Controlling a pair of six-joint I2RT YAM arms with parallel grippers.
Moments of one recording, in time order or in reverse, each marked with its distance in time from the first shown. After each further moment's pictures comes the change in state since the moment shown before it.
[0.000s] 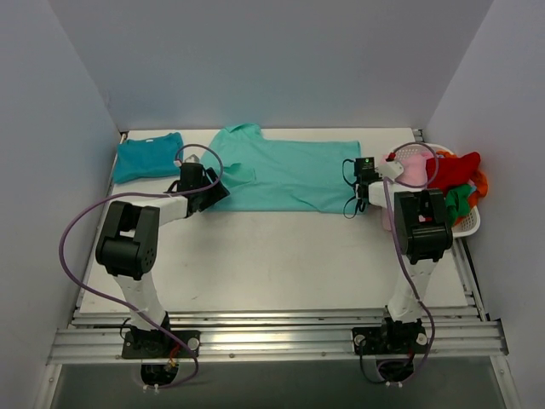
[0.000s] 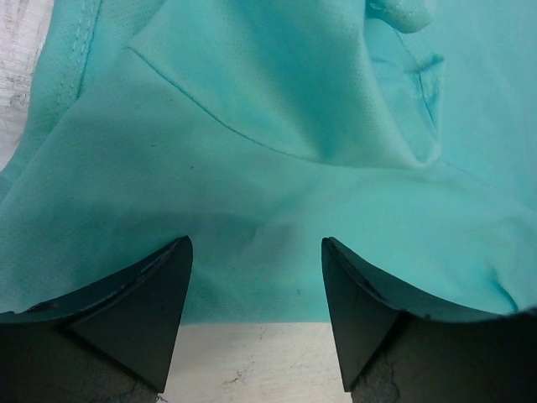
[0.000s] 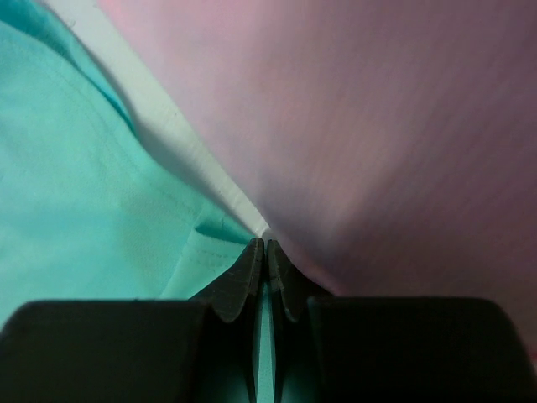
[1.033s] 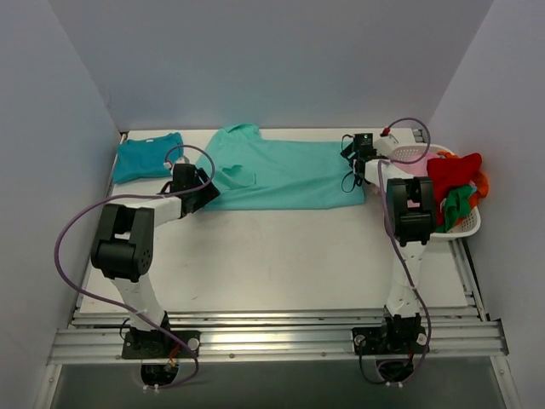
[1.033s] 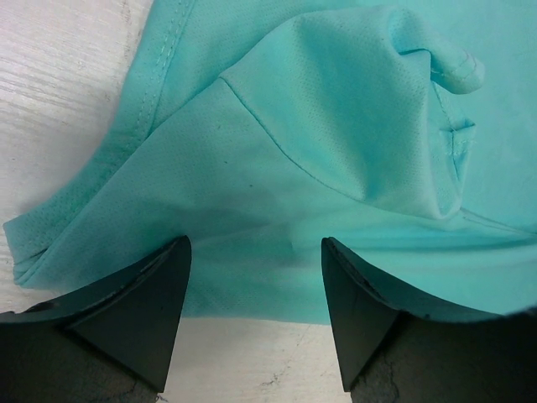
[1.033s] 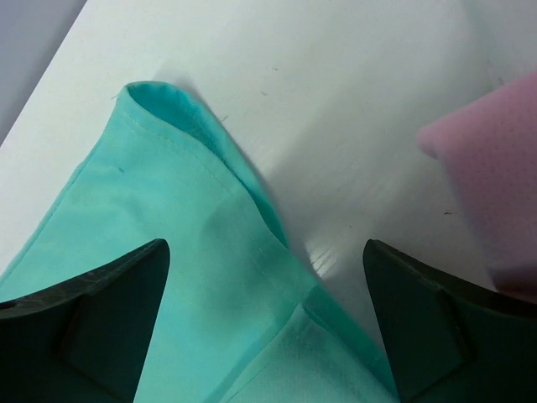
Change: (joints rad) left arm 0.047 -0.027 -0.025 -0.011 -0.044 -0.002; right arm -0.039 0.255 0.444 -0.097 -0.102 -0.057
